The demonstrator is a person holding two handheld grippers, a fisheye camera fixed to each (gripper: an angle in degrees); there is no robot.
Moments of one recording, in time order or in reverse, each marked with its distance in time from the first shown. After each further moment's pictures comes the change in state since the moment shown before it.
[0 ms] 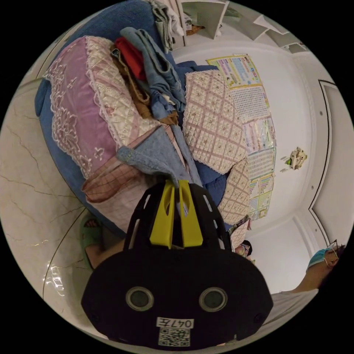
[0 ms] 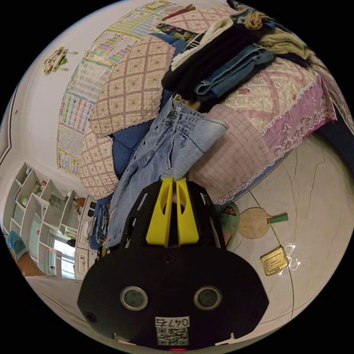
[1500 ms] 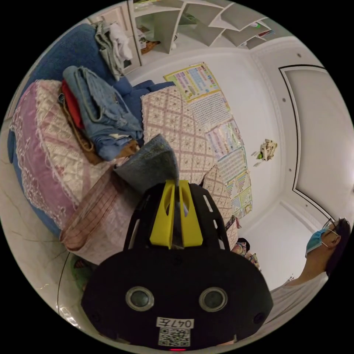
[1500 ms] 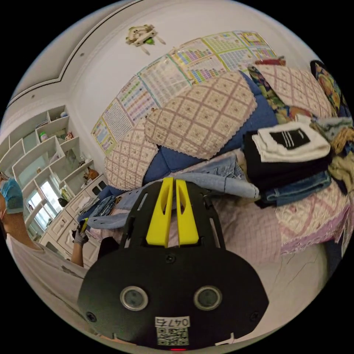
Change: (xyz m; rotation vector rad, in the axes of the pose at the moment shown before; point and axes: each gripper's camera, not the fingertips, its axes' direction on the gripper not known) left arm 0.037 -0.057 -0.037 0.139 0.183 0.223; right arm -0.223 -0.088 -0.034 0.194 -0.091 -0.534
